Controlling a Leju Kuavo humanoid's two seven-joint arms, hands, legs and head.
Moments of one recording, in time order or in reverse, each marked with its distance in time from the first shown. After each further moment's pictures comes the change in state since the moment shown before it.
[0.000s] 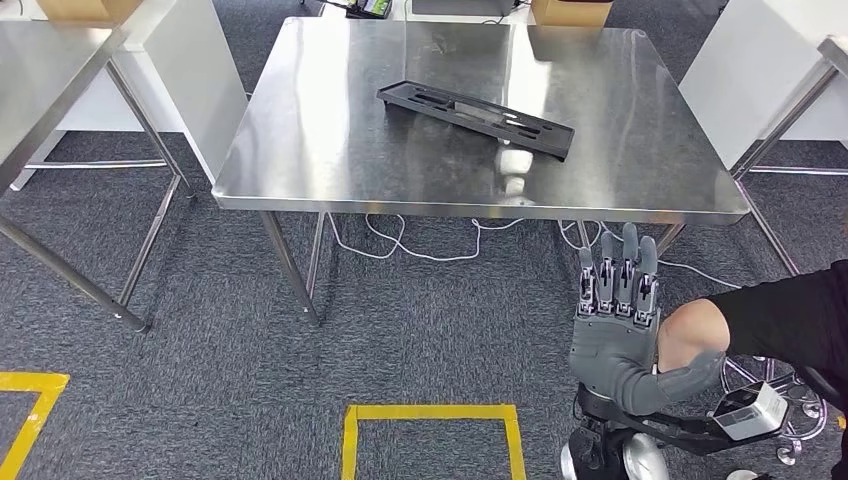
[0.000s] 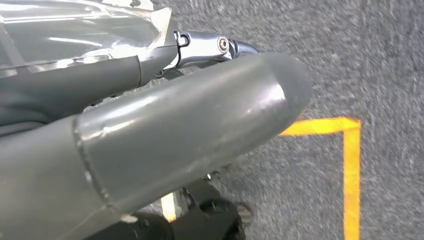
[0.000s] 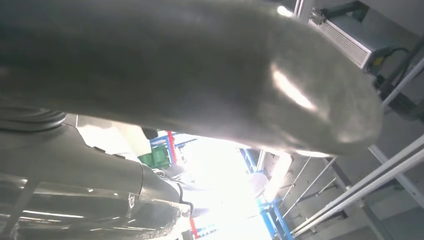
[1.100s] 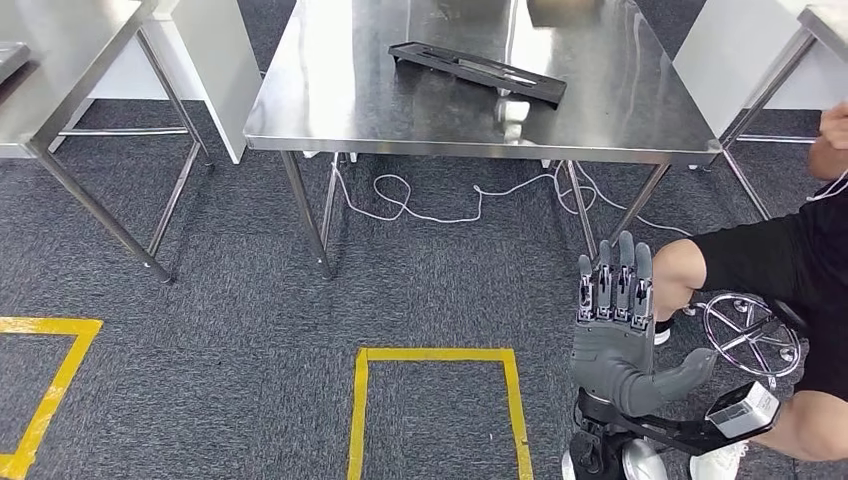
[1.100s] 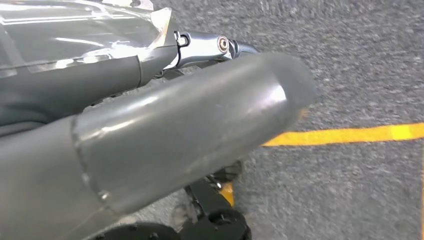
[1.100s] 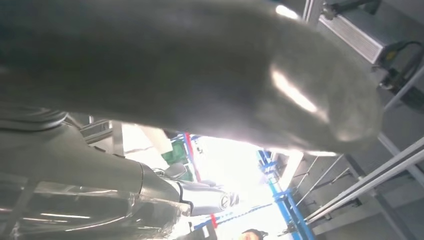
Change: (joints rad) left arm 0.009 -0.002 0.024 0.000 -0.037 -0.001 -0.014; right arm 0.006 -0.011 0.002 0.027 -0.010 -0.051 0.013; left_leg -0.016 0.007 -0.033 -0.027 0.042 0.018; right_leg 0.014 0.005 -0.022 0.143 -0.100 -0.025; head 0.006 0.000
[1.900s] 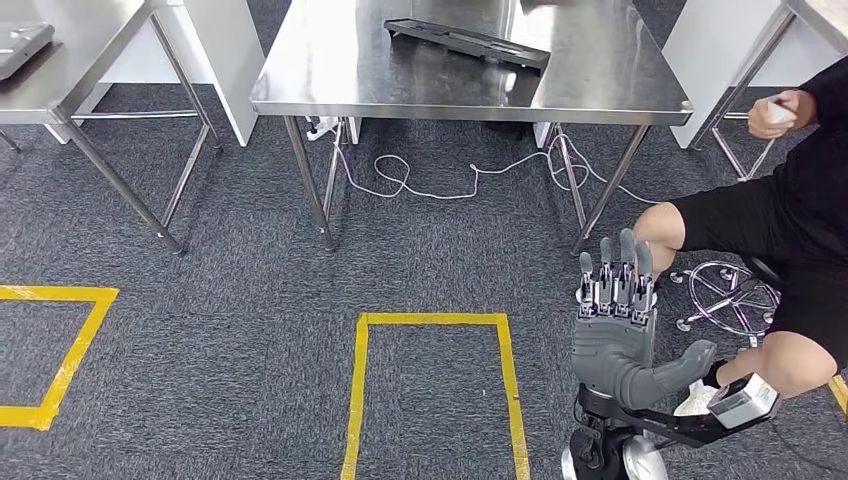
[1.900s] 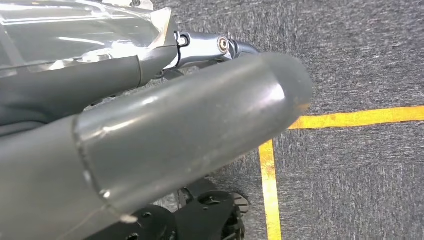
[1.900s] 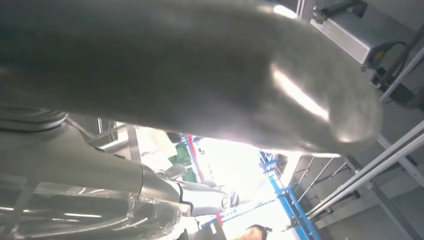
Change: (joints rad) left arm -0.001 -0.001 0.000 0.000 -0.019 -0.001 0.004; right arm -0.006 0.003 0.001 0.005 -0.010 -0.027 0.027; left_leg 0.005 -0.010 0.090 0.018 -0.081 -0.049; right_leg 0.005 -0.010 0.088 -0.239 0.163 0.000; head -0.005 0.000
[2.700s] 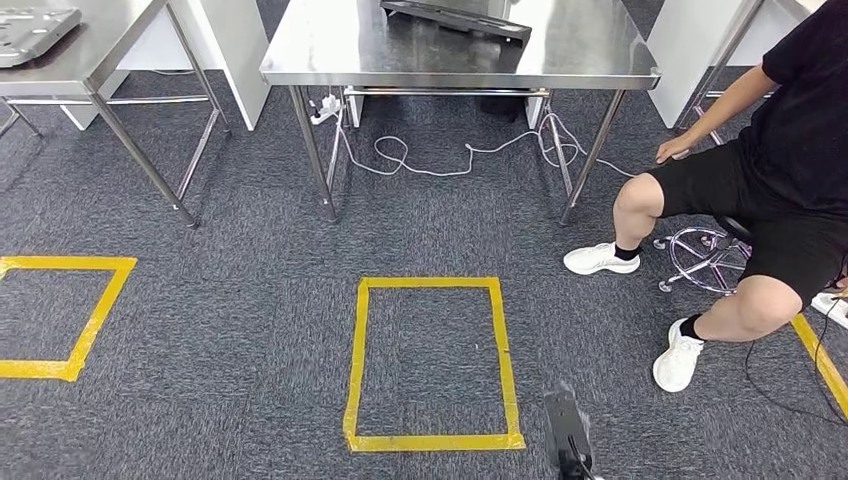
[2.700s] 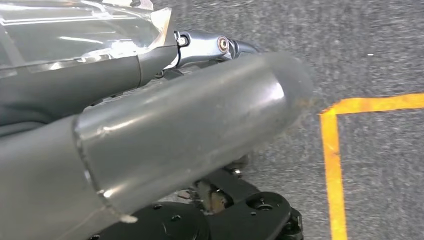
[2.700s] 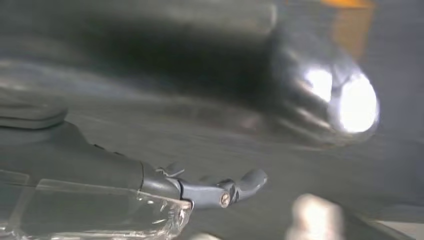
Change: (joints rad) left arm 0.006 -0.020 0.031 0.001 -0.061 0.010 0.004; right arm -0.120 -0.044 -0.158 1.068 0.796 -0.605 0.183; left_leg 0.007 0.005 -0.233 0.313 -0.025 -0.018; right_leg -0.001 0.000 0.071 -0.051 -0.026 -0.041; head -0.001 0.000
